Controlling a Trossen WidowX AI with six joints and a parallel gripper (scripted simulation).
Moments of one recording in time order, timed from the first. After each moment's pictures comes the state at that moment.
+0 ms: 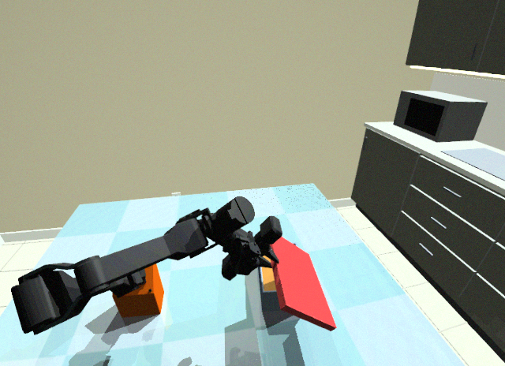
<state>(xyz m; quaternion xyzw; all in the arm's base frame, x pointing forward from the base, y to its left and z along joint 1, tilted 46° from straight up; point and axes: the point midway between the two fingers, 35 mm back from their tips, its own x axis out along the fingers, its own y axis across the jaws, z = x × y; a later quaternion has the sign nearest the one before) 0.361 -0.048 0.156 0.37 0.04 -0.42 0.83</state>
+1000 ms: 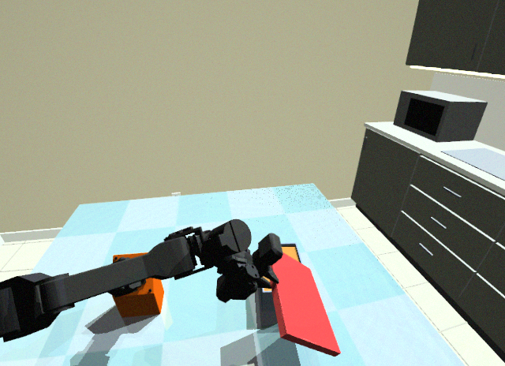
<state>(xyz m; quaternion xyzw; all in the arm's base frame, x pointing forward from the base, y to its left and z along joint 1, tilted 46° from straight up) 0.339 -0.086 0.196 0.37 0.05 -0.42 0.83</state>
